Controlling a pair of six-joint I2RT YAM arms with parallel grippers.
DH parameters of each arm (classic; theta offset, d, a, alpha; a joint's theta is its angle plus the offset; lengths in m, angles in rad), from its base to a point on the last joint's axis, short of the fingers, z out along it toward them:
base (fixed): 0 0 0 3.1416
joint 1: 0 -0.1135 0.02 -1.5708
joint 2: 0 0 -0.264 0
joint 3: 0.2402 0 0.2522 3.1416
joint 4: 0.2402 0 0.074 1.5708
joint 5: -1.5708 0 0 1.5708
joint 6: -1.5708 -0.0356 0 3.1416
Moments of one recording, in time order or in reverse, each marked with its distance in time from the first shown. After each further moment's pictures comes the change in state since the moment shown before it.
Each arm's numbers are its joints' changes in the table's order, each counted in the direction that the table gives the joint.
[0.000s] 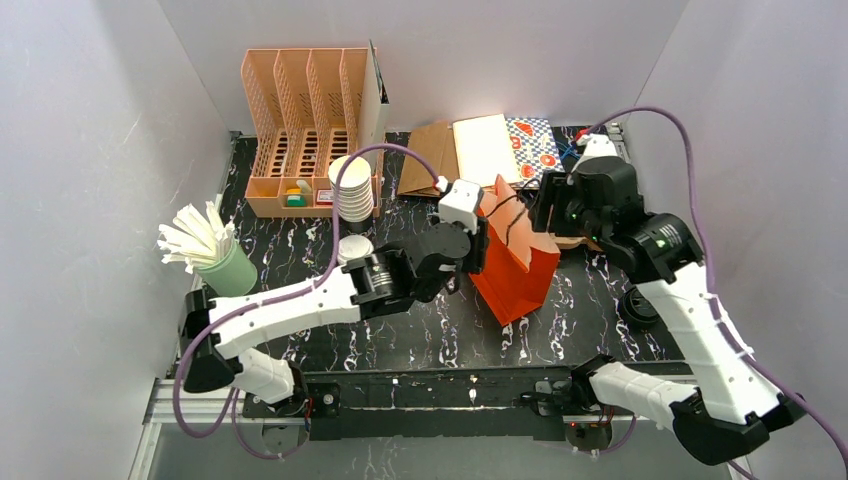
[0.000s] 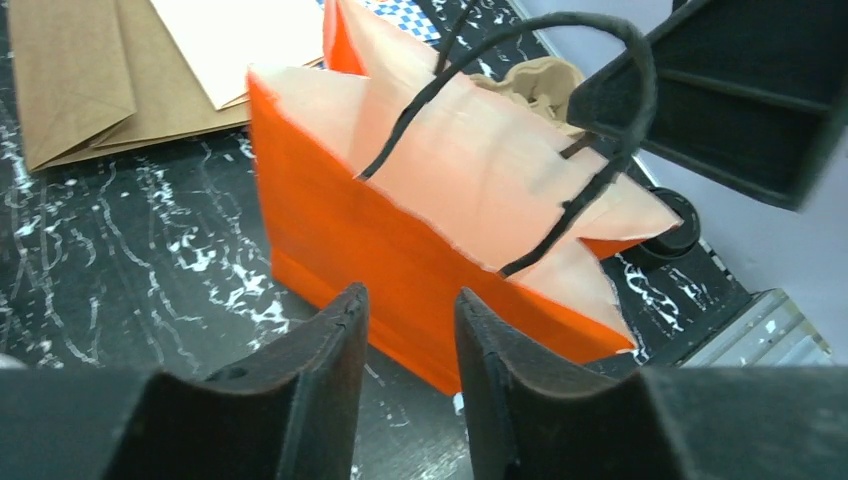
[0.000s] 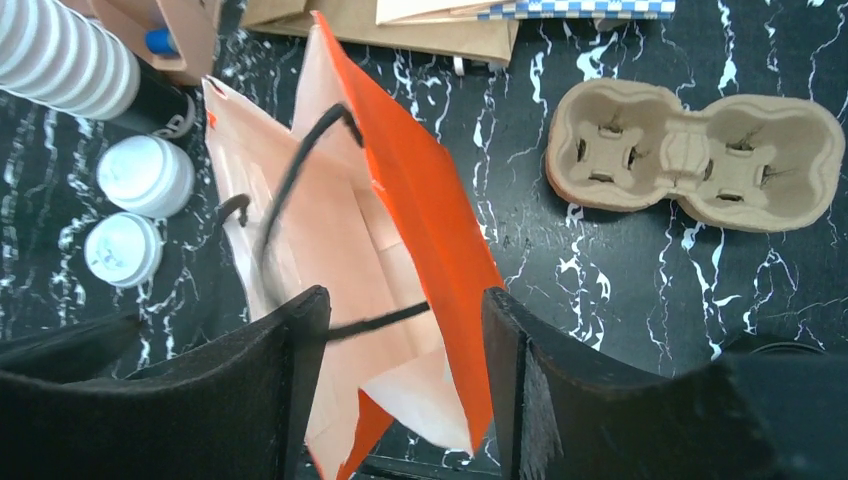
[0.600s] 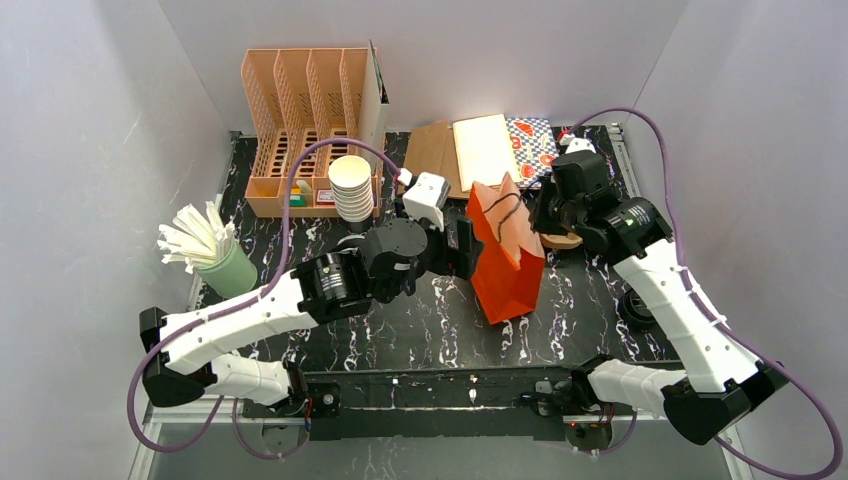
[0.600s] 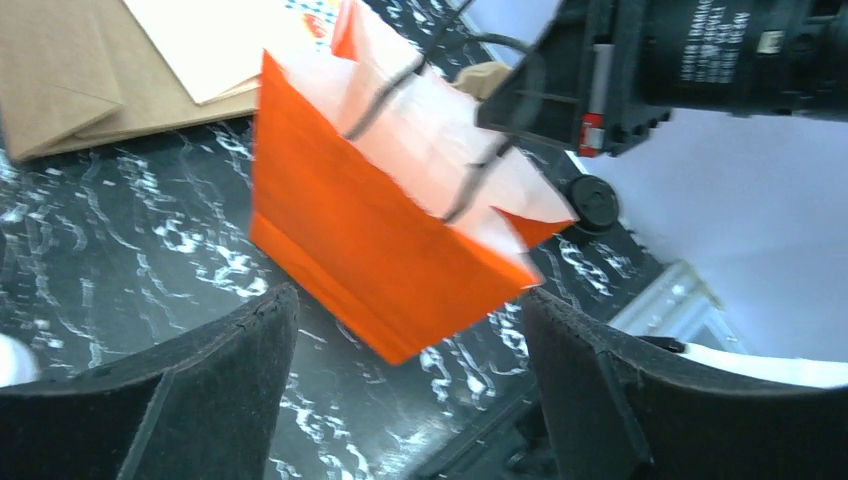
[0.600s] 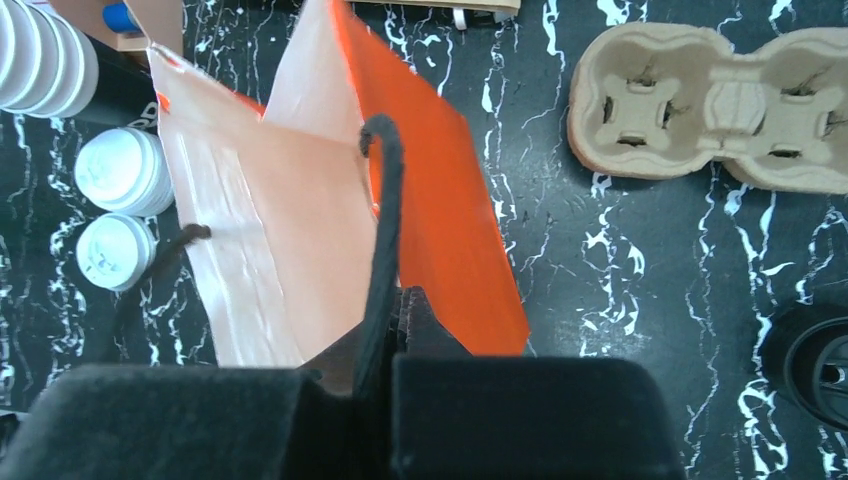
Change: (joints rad) left arm -0.005 0.205 -0.029 0.128 -0.059 0.035; right arm 0.000 -0.117 -0.039 -0.014 0.004 -0.082
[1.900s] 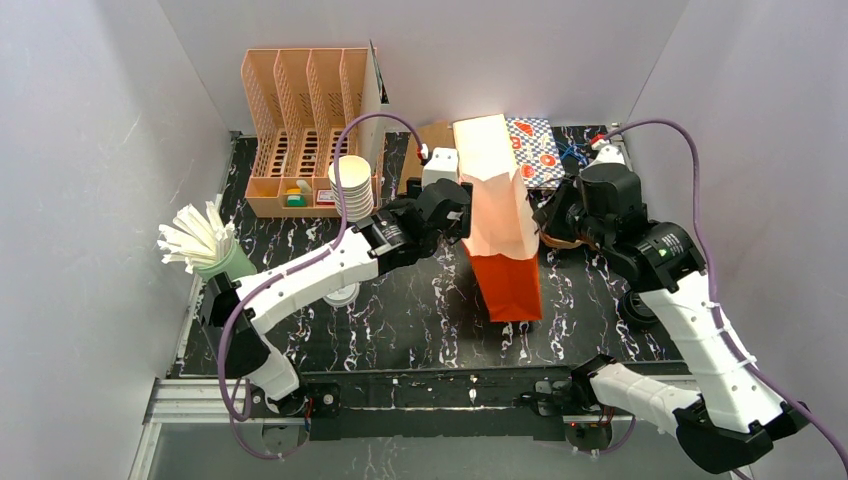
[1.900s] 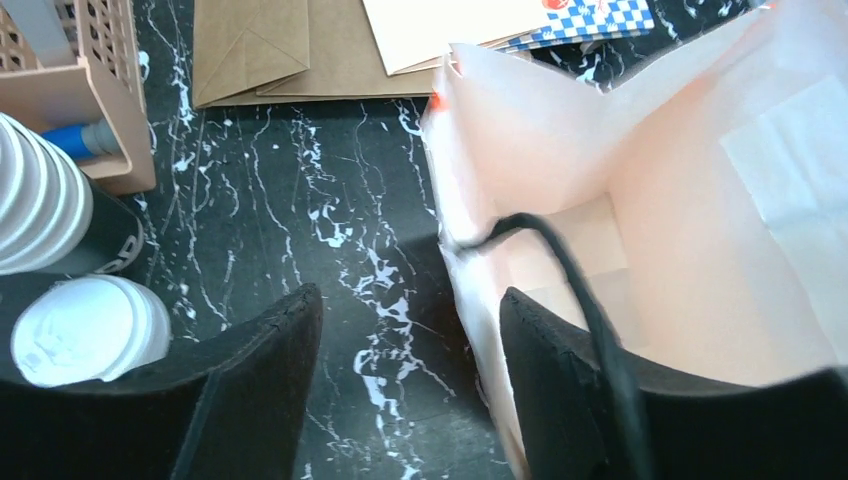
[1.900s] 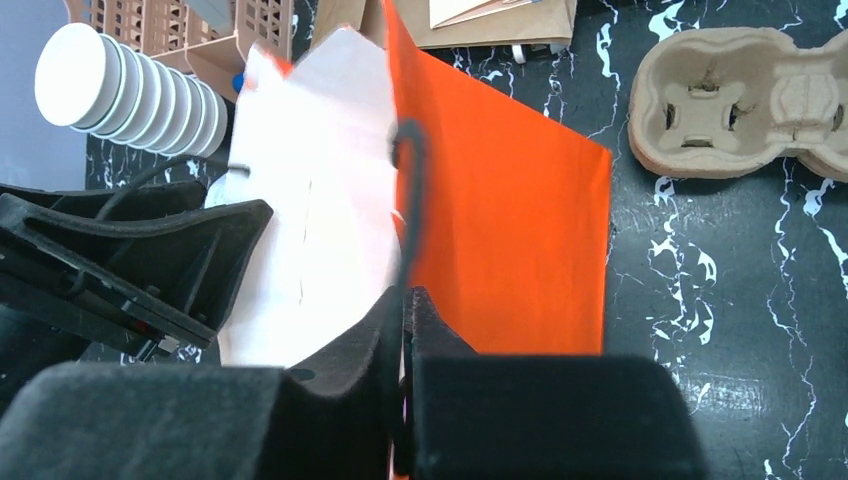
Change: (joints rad) left arm -0.224 -0.327 0.151 0.112 0.072 0.055; right arm 0.000 0.139 -0.027 -0.044 0.038 -0.141
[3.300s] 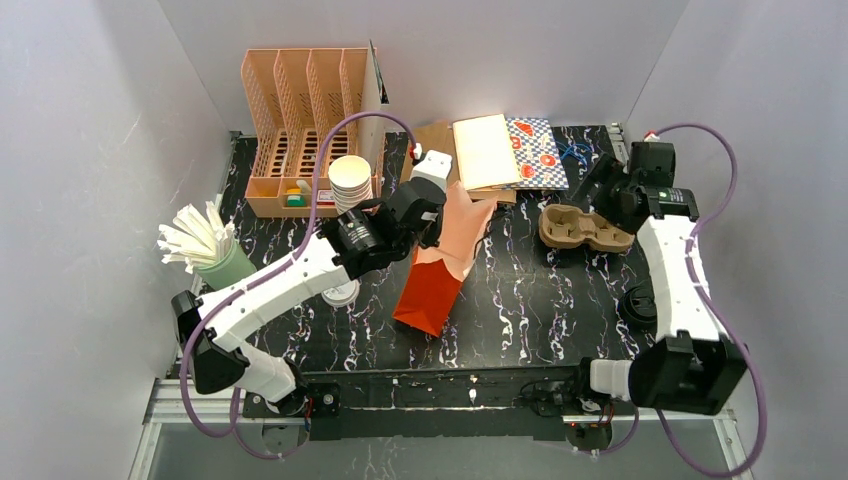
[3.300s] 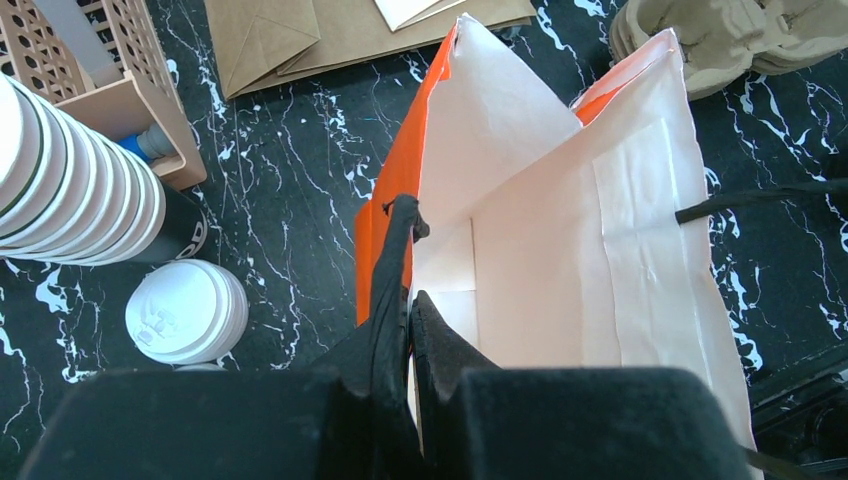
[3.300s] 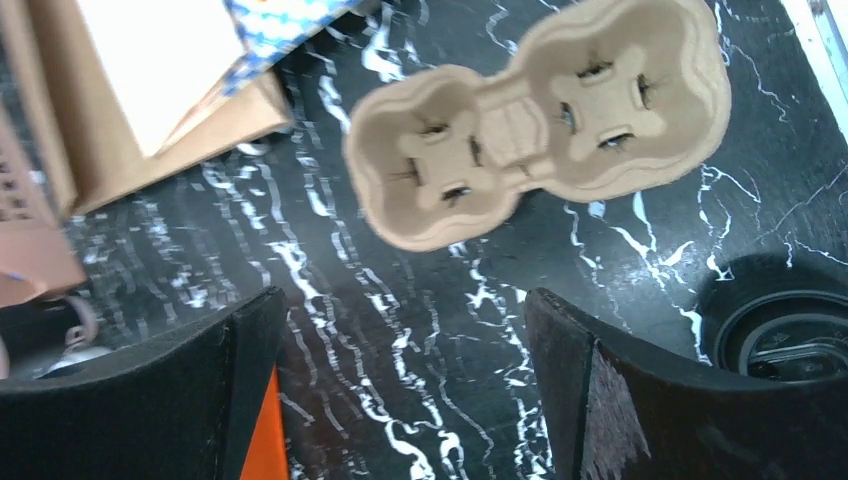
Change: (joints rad) left arm 0.000 0.131 0.018 0.182 -0.118 -0.176; right arm 0.560 -0.226 -0.077 -0.115 0.187 0.134
